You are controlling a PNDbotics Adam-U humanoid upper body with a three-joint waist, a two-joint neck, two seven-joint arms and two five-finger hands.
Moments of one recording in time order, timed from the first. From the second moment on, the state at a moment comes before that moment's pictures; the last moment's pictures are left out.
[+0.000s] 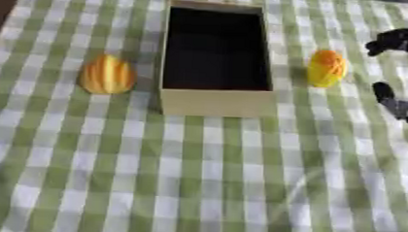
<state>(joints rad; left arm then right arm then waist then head) -0.34 0.41 0.06 -1.98 0.20 -0.47 0.15 -0.23 -1.06 -0.04 -1.83 0.37 -0.25 0.10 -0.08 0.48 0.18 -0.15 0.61</state>
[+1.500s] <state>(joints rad) -0.37 0.41 0.04 -1.98 0.19 -0.45 0.11 -0.33 -1.02 -0.07 -1.71 0.47 -0.32 0.20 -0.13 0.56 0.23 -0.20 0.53</state>
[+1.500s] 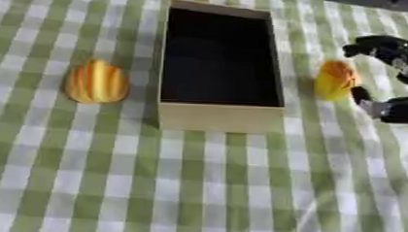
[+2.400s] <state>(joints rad) -0.37 0.41 0.03 -1.98 0.18 -0.43 0.10 -0.35 -1.00 -0.07 -1.69 0.60 -0.29 0.14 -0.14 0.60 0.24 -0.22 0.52</state>
